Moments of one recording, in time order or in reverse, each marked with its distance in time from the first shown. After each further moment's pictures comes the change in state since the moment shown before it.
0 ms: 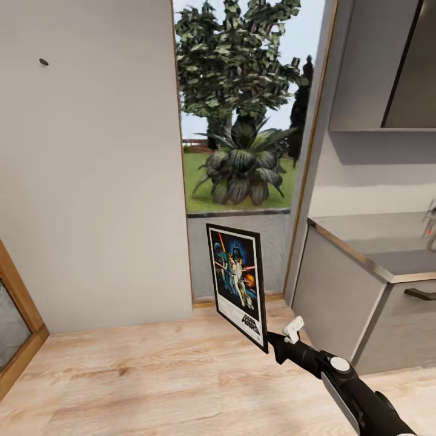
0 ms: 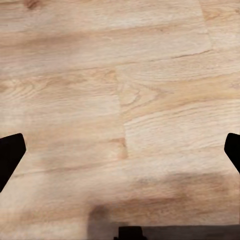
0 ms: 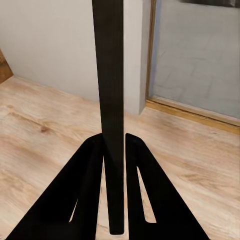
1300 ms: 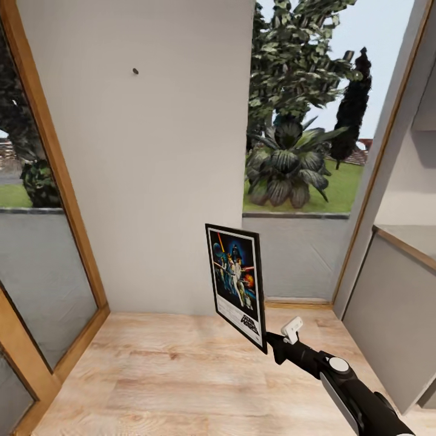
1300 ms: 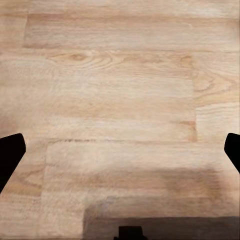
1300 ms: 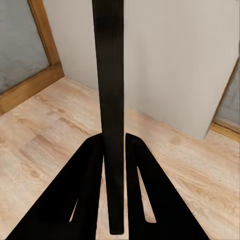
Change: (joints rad) left arm 0.000 0.000 0.000 0.001 0.000 0.000 0.000; right arm 0.001 0.005 0.003 0.000 0.000 -0.001 -0.001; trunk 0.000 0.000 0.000
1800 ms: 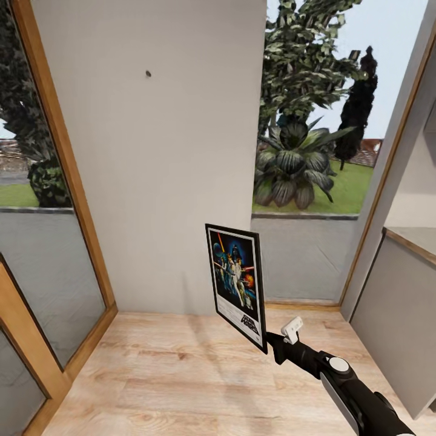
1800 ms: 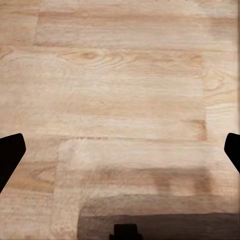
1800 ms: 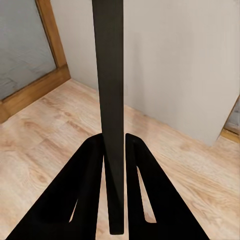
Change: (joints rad) left arm 0.000 -0.010 -0.009 -0.002 0.000 0.007 0.004; right arm 0.000 -0.001 -0.001 0.000 0.001 0.000 0.000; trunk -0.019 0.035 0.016
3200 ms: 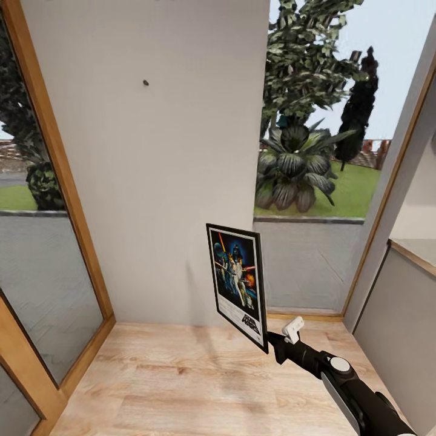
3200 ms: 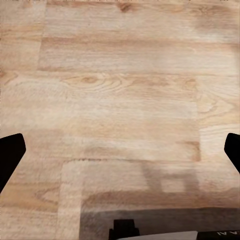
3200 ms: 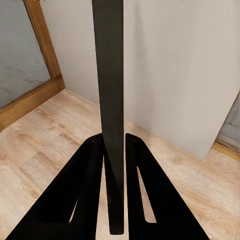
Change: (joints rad) left arm 0.000 -0.002 -0.003 -0.001 -0.001 -0.004 -0.001; right arm 0.000 -0.004 -0.004 0.000 0.000 -0.001 0.000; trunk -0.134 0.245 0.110
